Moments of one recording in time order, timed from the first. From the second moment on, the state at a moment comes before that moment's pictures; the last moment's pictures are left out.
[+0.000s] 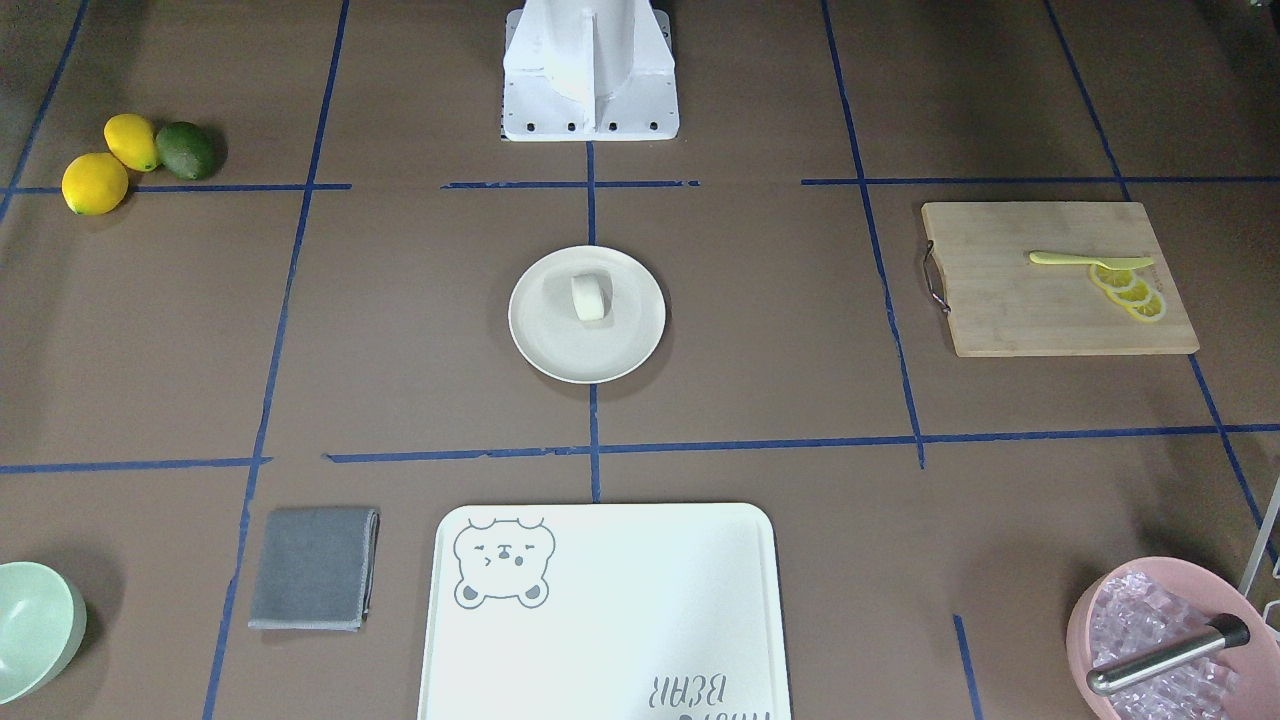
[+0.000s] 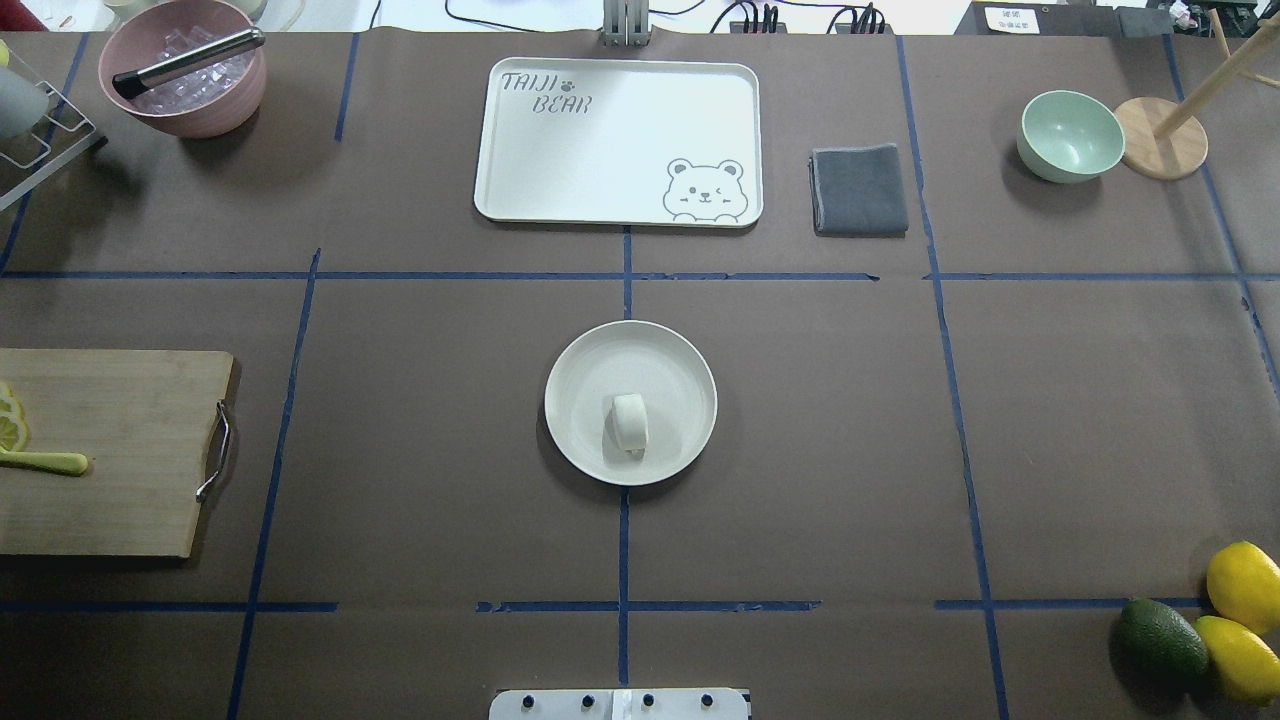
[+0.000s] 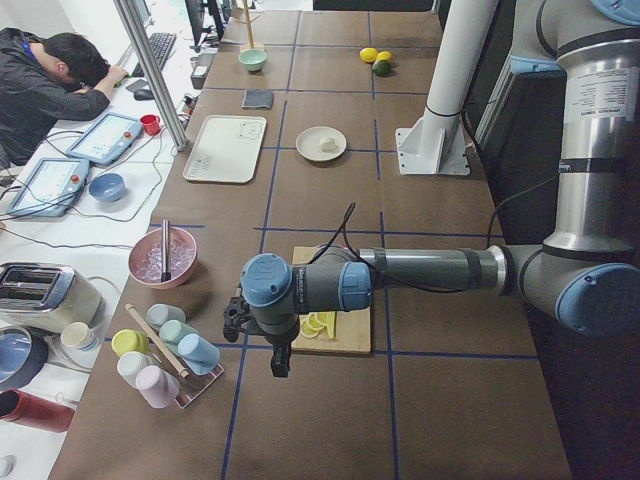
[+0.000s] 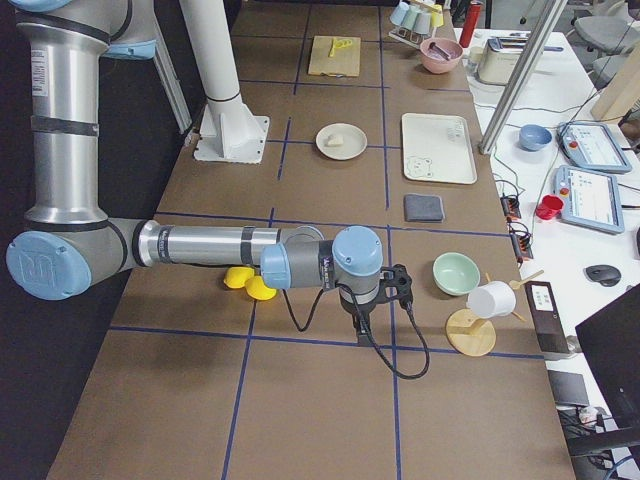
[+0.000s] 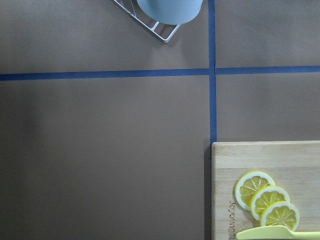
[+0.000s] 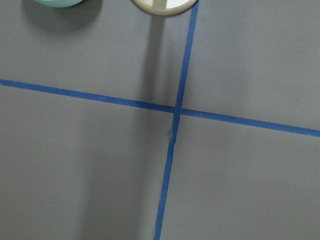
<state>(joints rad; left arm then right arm) -1.62 -1.53 -1.61 -1.51 -2.36 0.11 1.60 -1.65 1.67 -1.47 2.38 -0.08</state>
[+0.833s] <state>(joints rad) -1.62 -1.53 -1.61 -1.51 -2.36 0.11 1.60 -1.69 1.66 -1.48 2.39 -0.07</state>
